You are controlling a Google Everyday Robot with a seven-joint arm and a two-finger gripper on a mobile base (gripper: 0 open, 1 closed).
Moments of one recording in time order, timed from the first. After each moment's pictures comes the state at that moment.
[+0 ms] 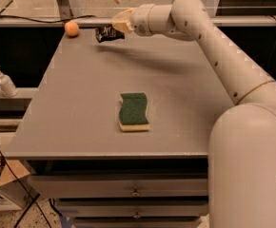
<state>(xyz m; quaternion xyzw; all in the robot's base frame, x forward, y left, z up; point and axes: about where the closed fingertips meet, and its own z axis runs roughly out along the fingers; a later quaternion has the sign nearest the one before) 0.833 0.053 0.923 -0.47 0.62 0.22 0.59</state>
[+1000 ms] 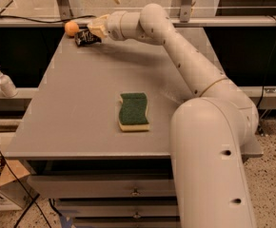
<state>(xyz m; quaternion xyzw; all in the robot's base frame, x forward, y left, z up) 0.870 0.140 0.893 -0.48 0.61 0.24 0.59</state>
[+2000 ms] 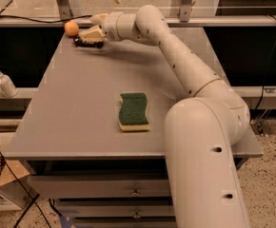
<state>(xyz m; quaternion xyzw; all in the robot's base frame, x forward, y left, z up) 0.875 0.159 0.887 -0.48 0.60 0.24 0.59</state>
